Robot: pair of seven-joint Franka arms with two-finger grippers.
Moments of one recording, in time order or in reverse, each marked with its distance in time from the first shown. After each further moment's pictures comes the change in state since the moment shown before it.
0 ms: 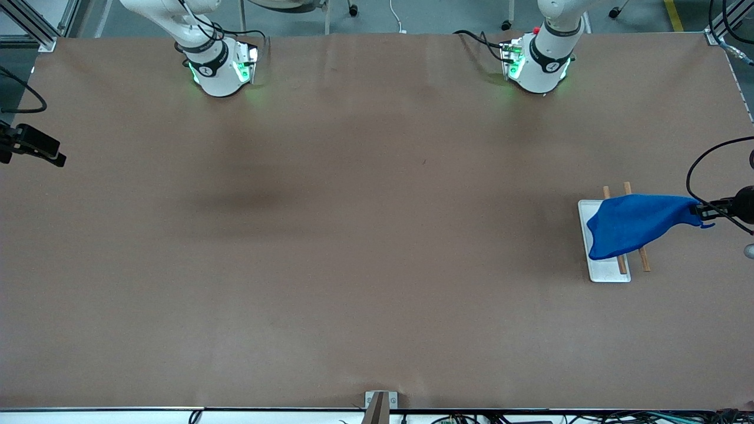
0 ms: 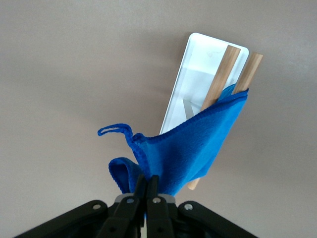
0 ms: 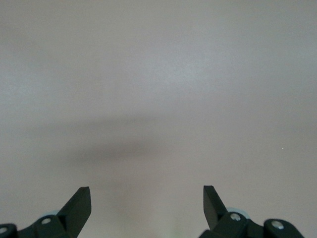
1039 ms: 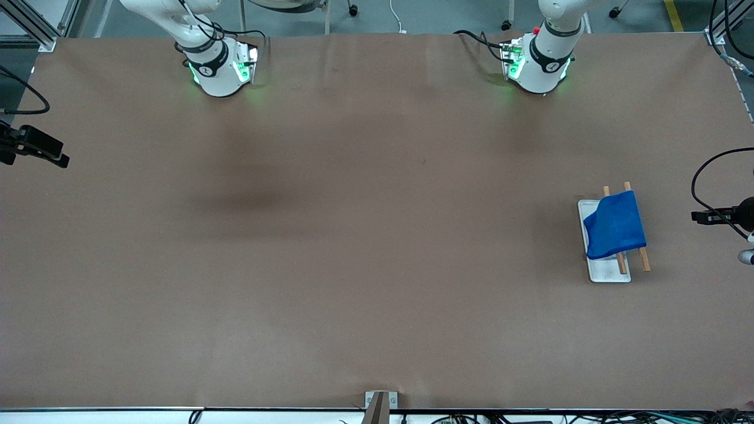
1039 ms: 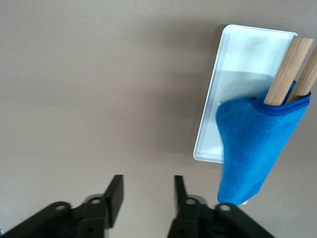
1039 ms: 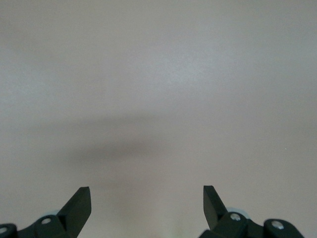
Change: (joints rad) left arm 0.039 0.078 0.000 0.027 0.103 0.037 0.164; right arm 0.001 0.004 0.000 0.000 0.006 0.000 0.001
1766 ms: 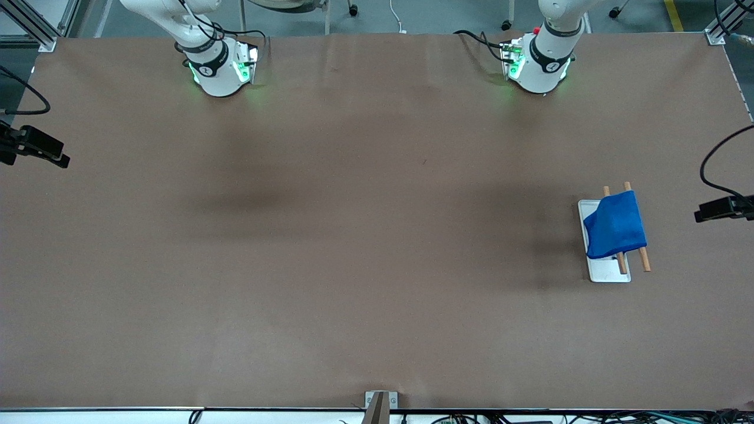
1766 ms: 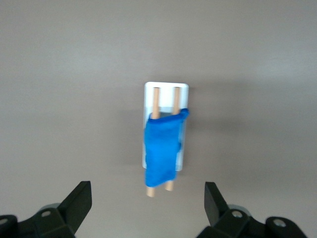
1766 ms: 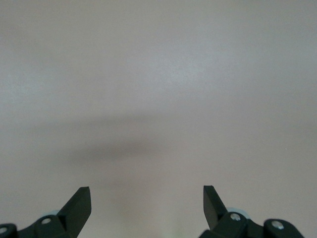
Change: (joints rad) left arm -0.007 -0.223 -0.251 0.075 -0.039 -0.069 -0.154; right arm 0.001 0.001 0.000 0.000 0.000 0.000 0.000
